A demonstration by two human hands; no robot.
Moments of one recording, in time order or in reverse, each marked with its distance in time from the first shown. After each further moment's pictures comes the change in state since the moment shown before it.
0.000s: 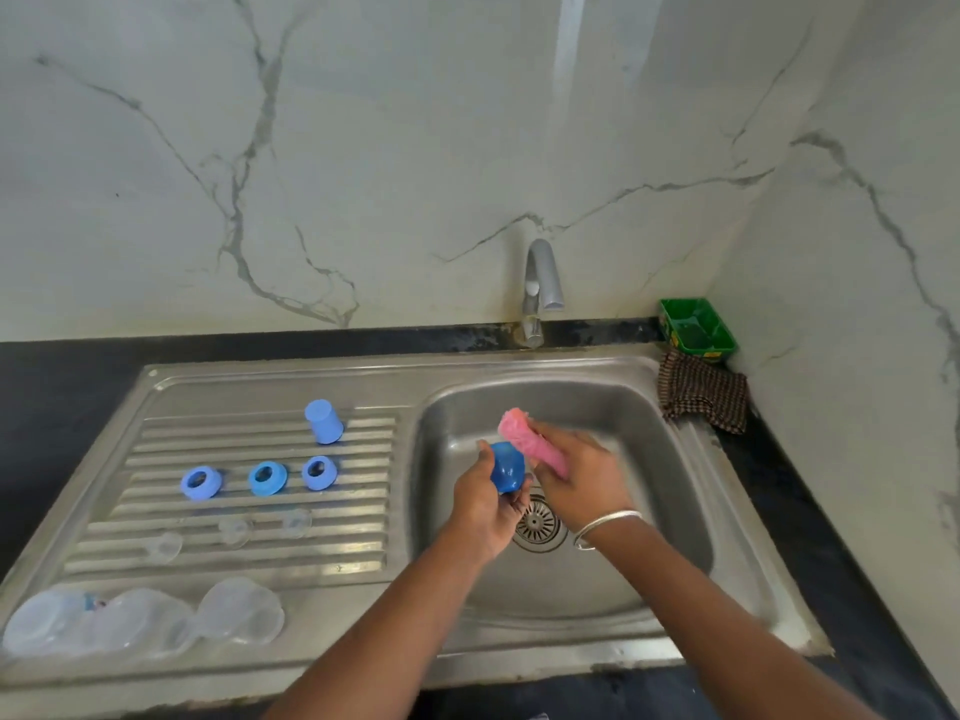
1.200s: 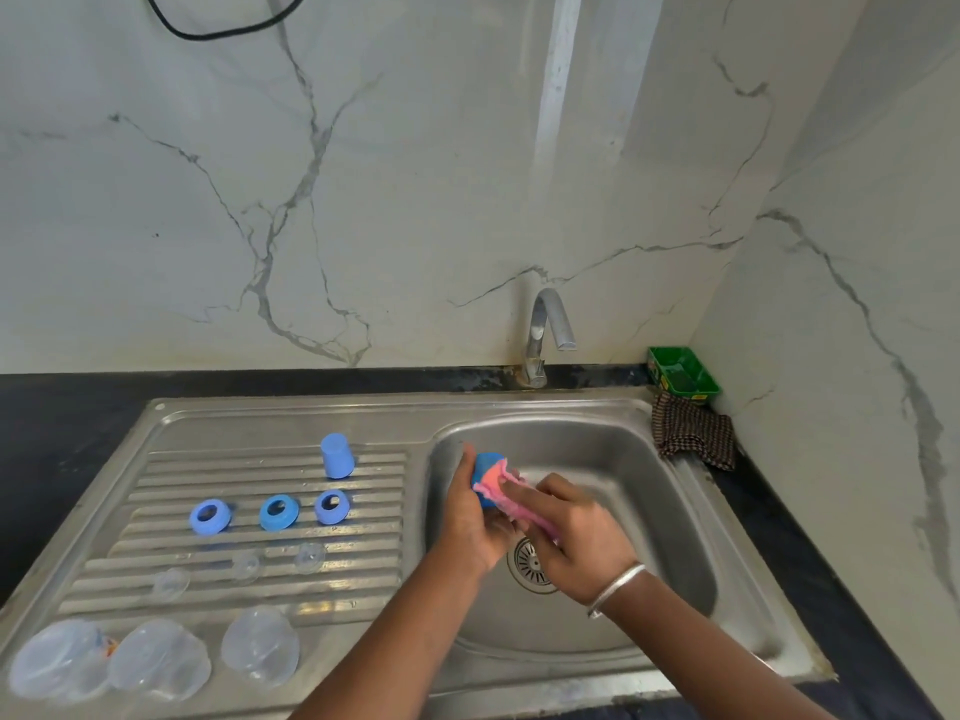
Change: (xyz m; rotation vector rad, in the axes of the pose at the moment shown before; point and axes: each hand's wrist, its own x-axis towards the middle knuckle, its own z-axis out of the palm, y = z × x) left_hand -0.028 0.042 -0.015 -0.038 -0.238 -0.042; right_hand -0.037 -0.045 0.000 -0.175 -0.043 -0.350
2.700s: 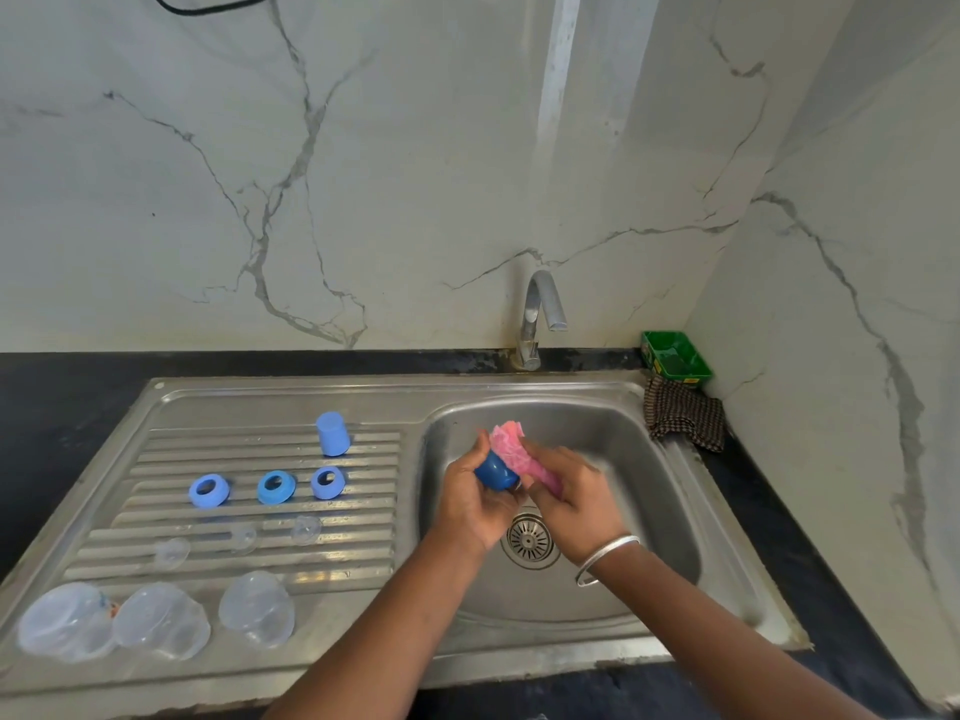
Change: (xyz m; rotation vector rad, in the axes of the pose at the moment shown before) left_hand -0.015 -0.014 0.009 -0.042 -0.140 0.099; right_hand 0.003 0.002 -0.004 0.273 0.169 0.170
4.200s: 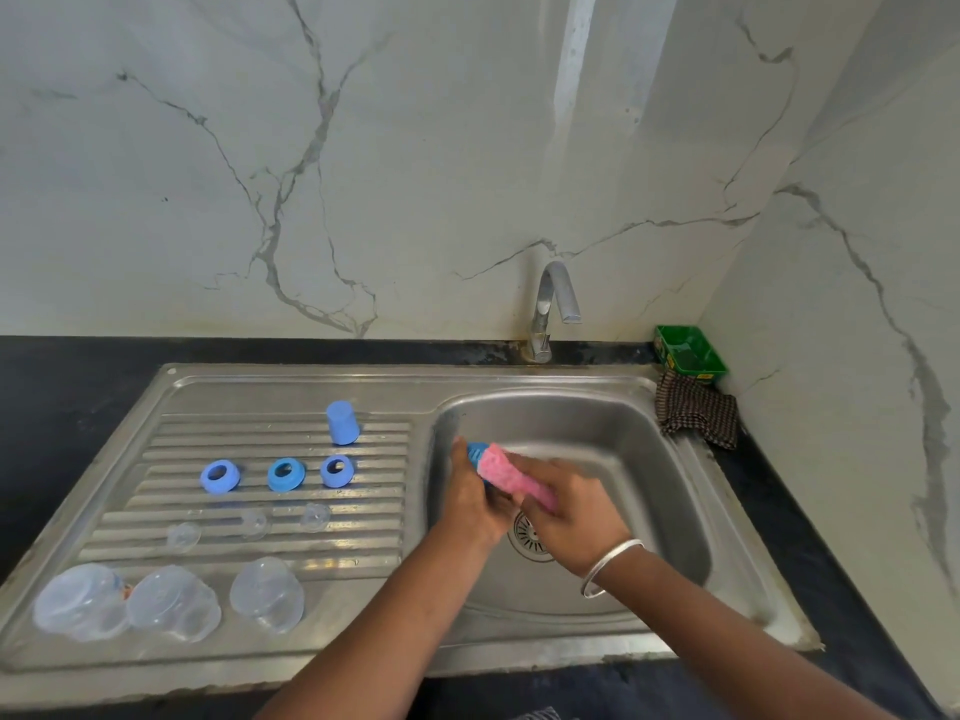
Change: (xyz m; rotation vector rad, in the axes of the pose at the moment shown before) left_hand 0.010 0.001 -0.010 -0.070 0.273 -0.085; right_hand -0.010 -0.018 0.001 -0.090 -0.168 0.025
